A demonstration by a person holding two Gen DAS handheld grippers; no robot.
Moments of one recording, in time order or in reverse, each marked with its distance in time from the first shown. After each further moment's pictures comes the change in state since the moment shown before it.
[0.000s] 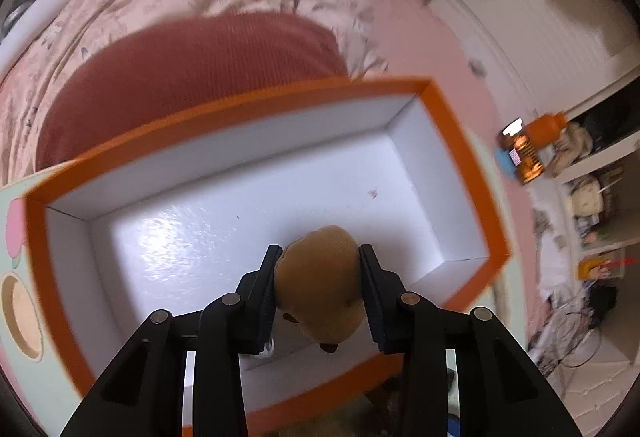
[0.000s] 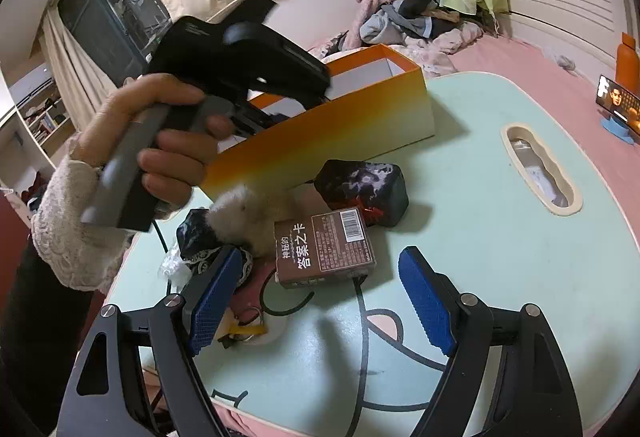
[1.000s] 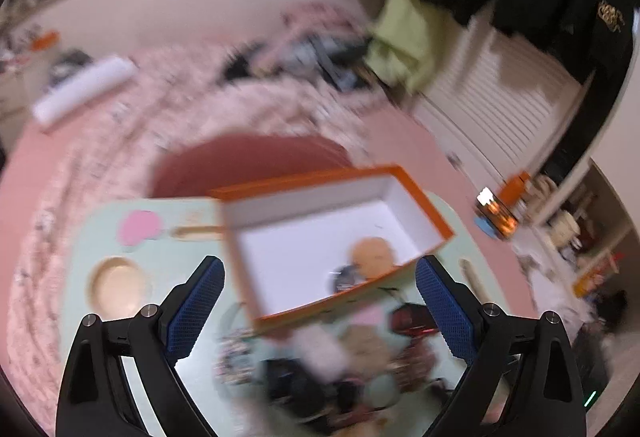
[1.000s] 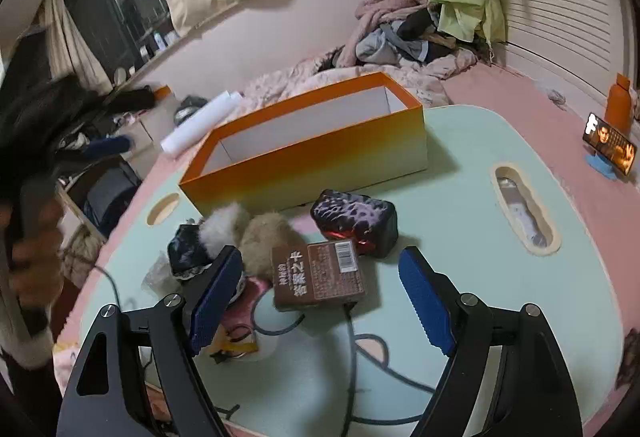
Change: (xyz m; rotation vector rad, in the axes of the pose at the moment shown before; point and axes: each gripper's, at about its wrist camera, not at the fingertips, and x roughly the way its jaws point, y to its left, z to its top) left arm -0.132 0.024 -0.087 0.066 -0.394 0.004; right arm 0.000 0.016 0.016 -0.077 -0.047 -0.074
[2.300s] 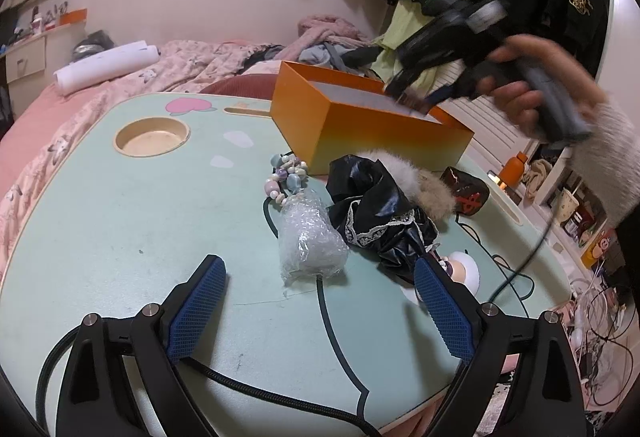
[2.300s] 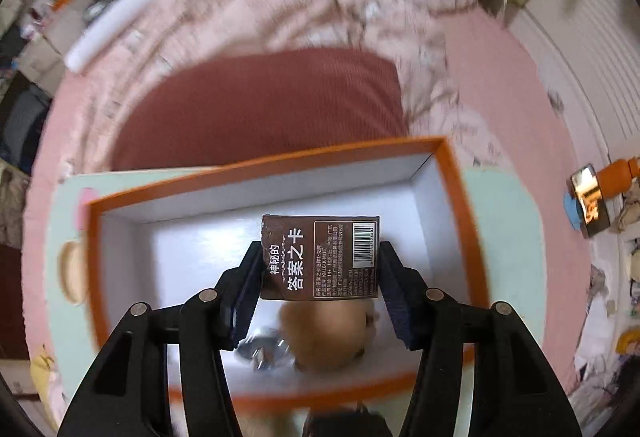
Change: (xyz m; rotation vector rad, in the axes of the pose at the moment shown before) left arm -0.017 0.063 -0.186 -0.025 -0.185 0.004; right arm 0.154 0.030 0.168 -0.098 0.504 -0.312
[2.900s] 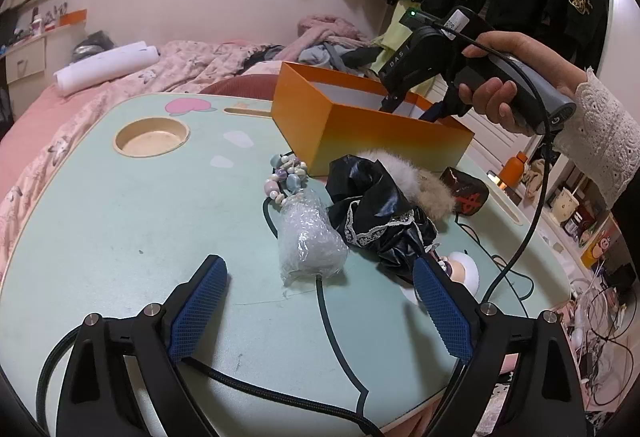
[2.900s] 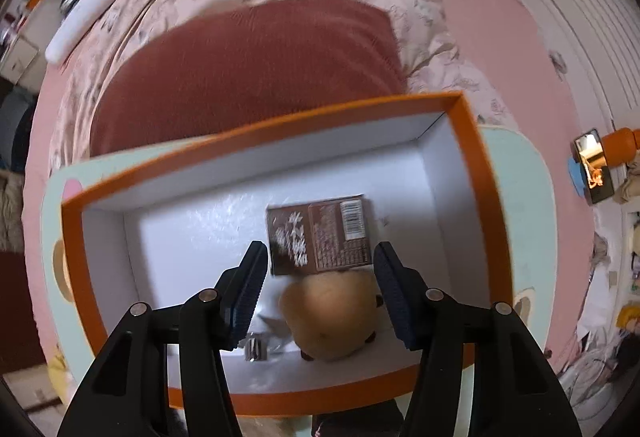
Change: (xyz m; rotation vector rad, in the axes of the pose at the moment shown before) left arm 0.000 0.001 0.000 -0.001 -0.002 -0.001; right arm 0.039 -0.006 0.013 0.073 0.192 -0.033
